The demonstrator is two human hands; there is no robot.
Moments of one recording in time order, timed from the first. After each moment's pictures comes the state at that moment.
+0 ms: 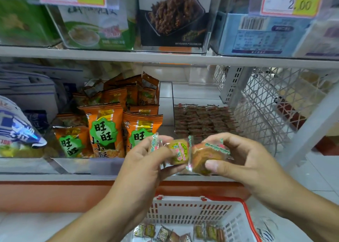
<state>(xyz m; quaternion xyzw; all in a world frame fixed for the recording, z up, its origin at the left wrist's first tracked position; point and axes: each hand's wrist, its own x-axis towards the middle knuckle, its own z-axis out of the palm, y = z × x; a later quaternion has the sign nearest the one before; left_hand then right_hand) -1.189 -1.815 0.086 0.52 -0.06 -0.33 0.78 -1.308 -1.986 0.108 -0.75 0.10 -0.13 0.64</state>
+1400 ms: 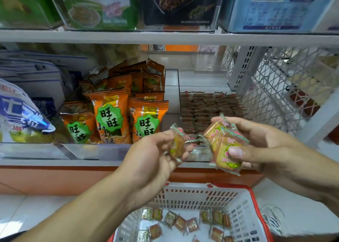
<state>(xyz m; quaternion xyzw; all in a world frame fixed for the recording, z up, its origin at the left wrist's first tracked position) -1.186 -1.817 0.087 0.44 0.03 -0.44 0.78 -1.317 -2.004 0.117 -0.66 0.11 0.01 0.74</state>
